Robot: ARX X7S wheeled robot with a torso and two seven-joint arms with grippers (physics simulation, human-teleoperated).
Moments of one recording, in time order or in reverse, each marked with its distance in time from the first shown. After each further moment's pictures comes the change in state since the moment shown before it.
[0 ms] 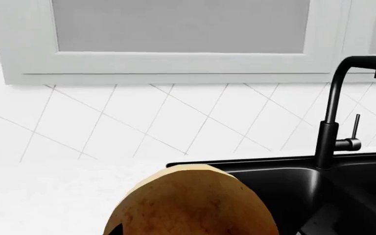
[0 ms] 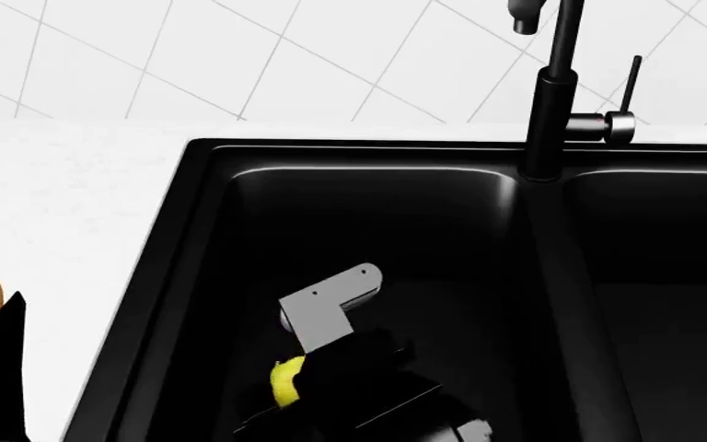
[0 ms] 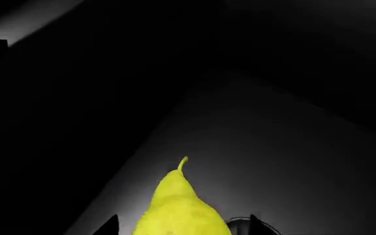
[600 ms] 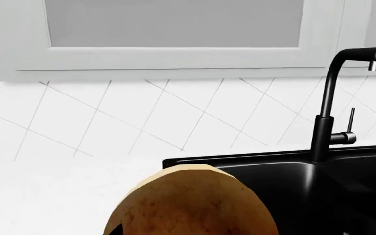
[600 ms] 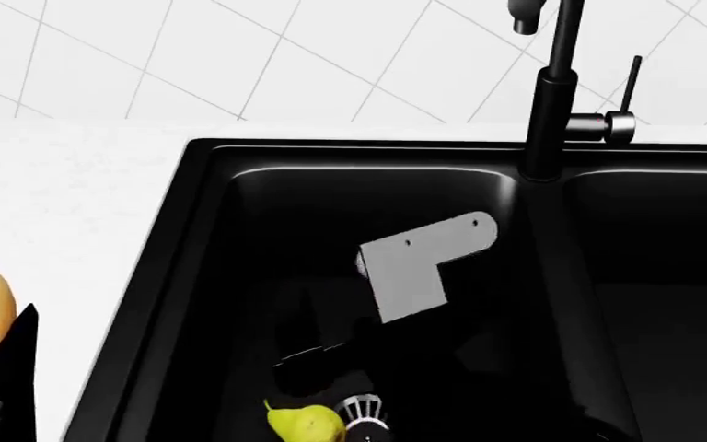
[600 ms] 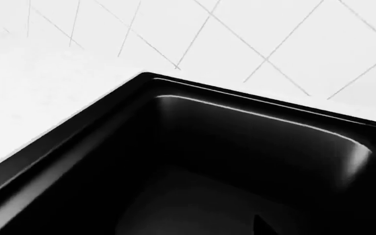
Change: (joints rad) left arm 0.018 0.007 0.030 0.003 0.037 0.010 0.014; right arm 0.019 0.542 0.000 -0.956 0.159 -0.151 0.545
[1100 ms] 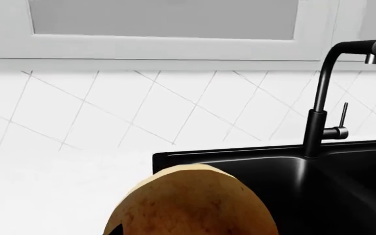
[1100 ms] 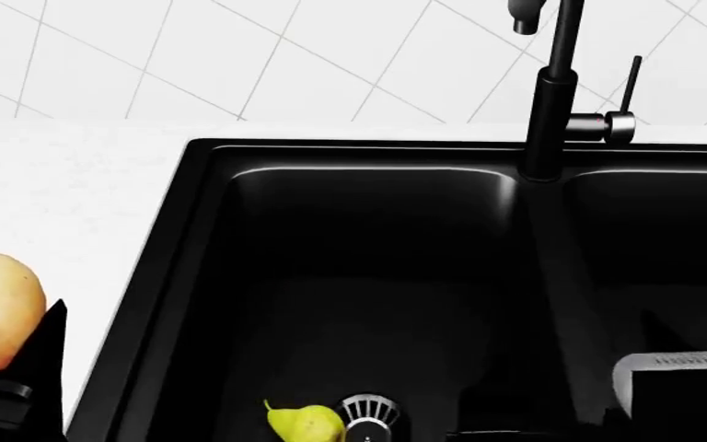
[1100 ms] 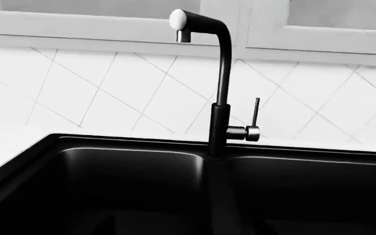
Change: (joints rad) left arm -0.062 0.038 0.062 -0.063 0.010 -0.015 0.025; right arm -0.225 0.657 0.077 -0.774 -0.126 -0.251 0.490
